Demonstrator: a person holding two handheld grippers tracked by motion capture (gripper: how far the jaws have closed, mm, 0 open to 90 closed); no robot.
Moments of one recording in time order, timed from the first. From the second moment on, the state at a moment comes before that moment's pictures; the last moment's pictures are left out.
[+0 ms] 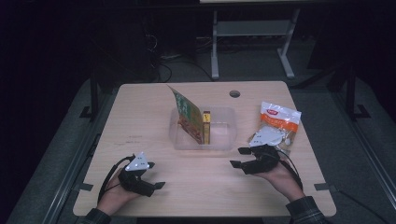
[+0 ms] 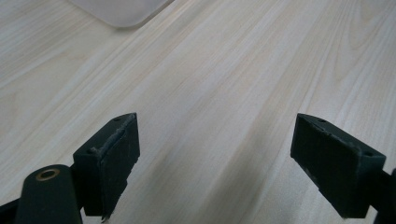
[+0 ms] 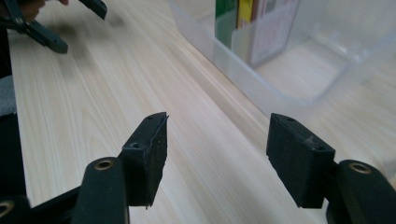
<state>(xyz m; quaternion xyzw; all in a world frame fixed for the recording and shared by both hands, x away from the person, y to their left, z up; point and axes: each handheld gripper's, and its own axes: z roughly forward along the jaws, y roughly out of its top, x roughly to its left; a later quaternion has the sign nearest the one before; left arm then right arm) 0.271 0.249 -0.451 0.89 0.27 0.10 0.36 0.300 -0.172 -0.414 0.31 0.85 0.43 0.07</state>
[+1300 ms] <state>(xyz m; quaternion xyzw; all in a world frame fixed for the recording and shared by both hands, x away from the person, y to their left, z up) 0.273 0.248 -0.453 0.88 0.27 0.09 0.37 0.392 -0.287 -0.441 0.47 0.80 0.32 0.16</state>
